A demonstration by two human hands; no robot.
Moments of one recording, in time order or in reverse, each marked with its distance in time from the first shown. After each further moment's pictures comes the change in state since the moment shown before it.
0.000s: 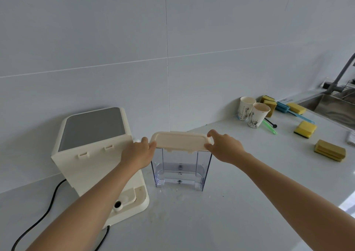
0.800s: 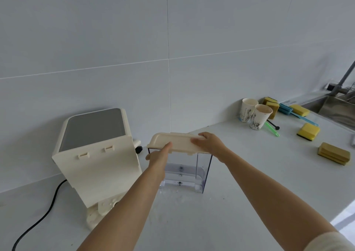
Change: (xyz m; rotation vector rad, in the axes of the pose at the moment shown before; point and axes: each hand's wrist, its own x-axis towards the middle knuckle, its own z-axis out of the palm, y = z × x) left_hand 0.002 0.053 0.031 -1.404 -0.220 -0.755; right_hand 0.043 -0.009 0.028 0.698 -0.097 0.104
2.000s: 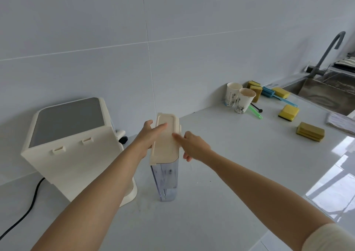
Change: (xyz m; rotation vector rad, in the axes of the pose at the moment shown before) left_hand -0.016 0.028 0.006 0.410 -0.243 0.323; right_hand -0.033 0.011 0.022 -0.235 -0.089 0.065
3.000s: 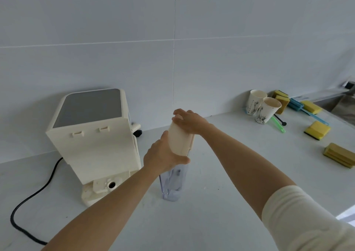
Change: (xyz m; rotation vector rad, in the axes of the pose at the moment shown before) left_hand -0.041 -0.024 0.020 0.558 0.161 0.095; right_hand 0.063 -0.048 -0.019 -0.266 -0.061 -0.267
